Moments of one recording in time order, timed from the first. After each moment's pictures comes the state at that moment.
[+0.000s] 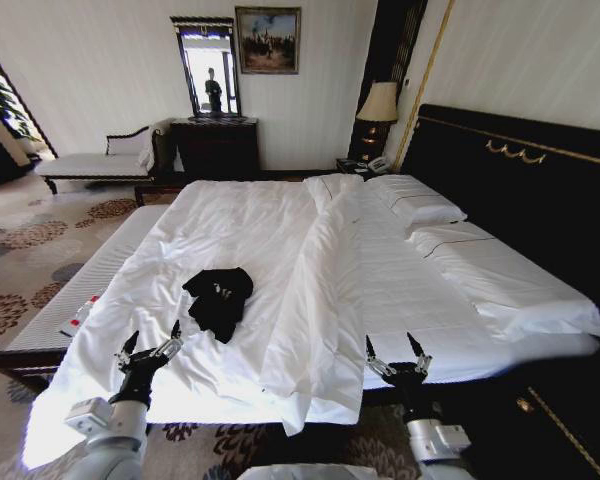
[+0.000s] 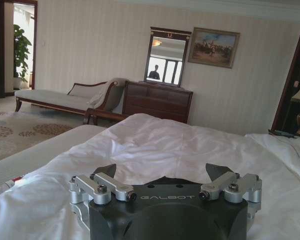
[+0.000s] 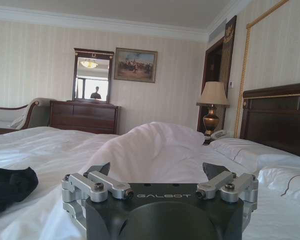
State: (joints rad) left arm 1.88 -1.39 -0.78 -2.42 -0.49 0.15 -0.18; right arm -1.92 1.50 0.61 2.25 0.03 0.21 -0.03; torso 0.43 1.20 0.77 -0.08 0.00
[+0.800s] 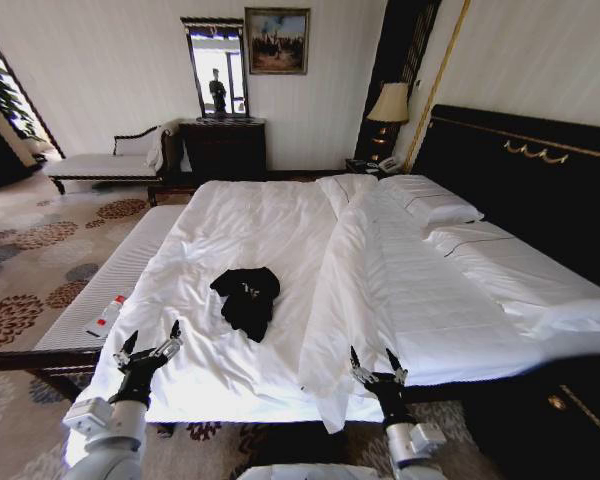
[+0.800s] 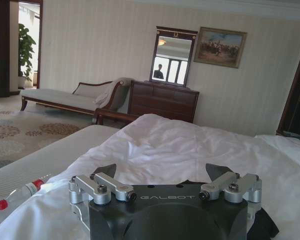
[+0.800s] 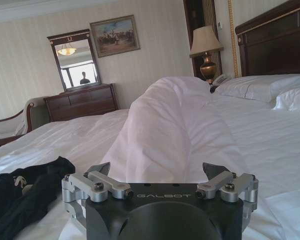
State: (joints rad) left arm 1.88 -1.39 -0.78 -2.42 -0.49 0.15 -0.18; right arm -1.86 1.50 0.54 2.15 0.28 0.11 0.02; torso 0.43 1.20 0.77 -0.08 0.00
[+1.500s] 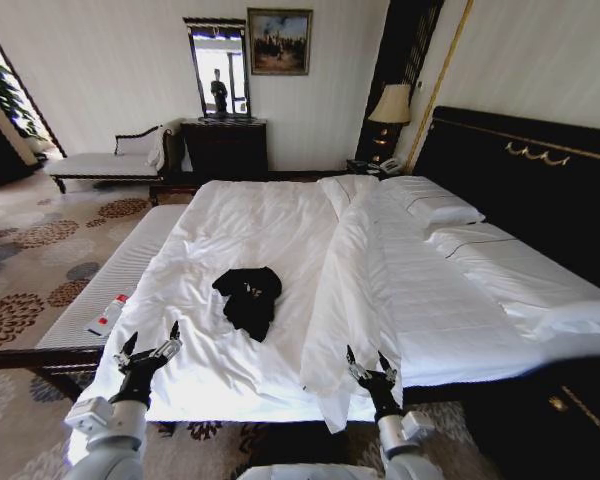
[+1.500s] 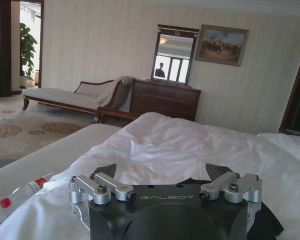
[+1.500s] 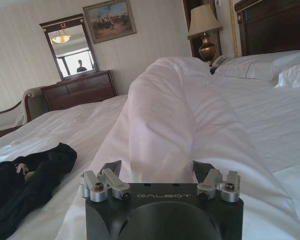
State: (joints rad) left arm 1.87 -1.39 -0.78 -2.40 -0.49 0.15 -0.19; right arm -1.82 1.51 0.51 2.10 0.30 0.05 0.03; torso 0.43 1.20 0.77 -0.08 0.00
